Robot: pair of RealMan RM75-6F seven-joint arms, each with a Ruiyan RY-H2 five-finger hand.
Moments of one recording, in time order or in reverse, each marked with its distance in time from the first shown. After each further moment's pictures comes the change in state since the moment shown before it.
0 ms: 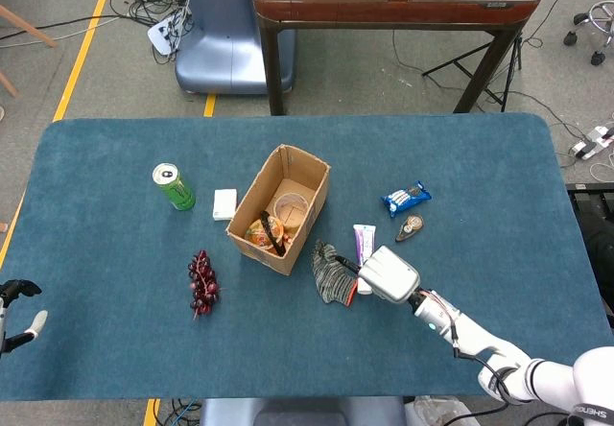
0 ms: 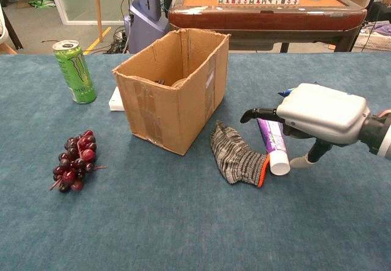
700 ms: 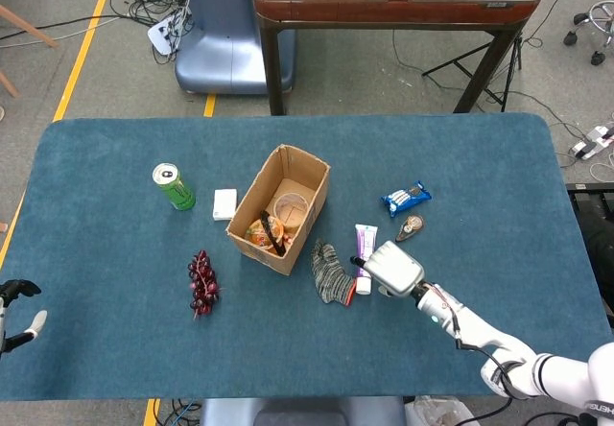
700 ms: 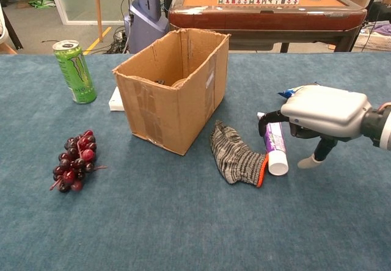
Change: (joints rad) left arm -0.001 0.000 -0.002 0.000 -0.006 -0.003 0.001; right arm 0.032 0.071 0.022 -0.094 0.107 -0.165 -0.029
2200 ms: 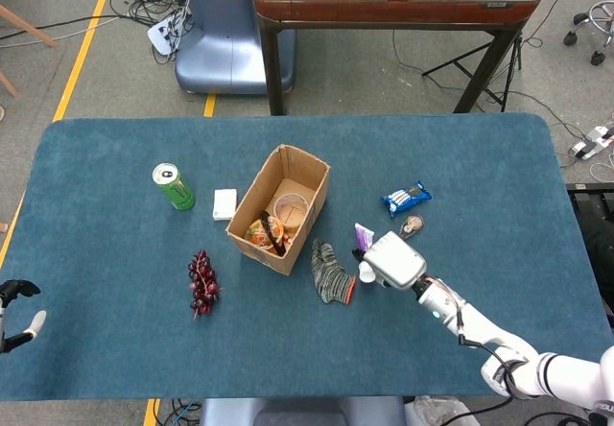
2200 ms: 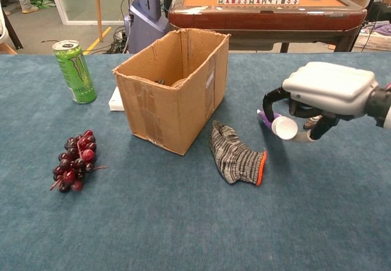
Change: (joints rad) left arm 0.001 0.002 0.000 -0.002 0.000 0.001 0.000; right arm -0.004 0.070 0.037 -0.103 0.011 0.081 -0.006
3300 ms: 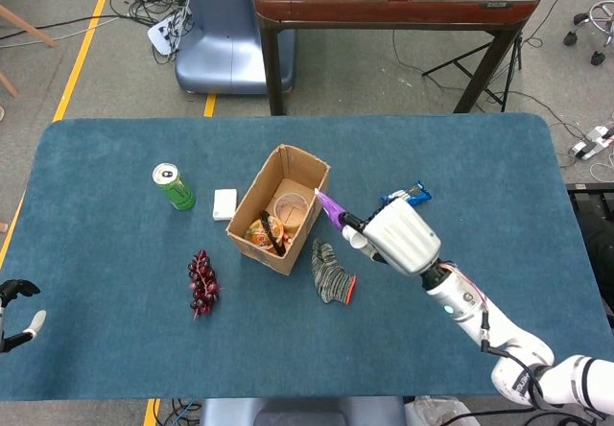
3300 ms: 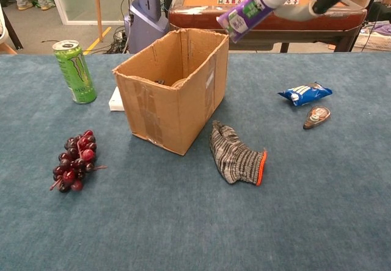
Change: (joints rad) left arm 0.000 0.002 -0.001 0.000 -0.003 -0.003 -0.013; right arm 0.000 0.233 0.205 -0.401 -0.006 0.174 -0.112
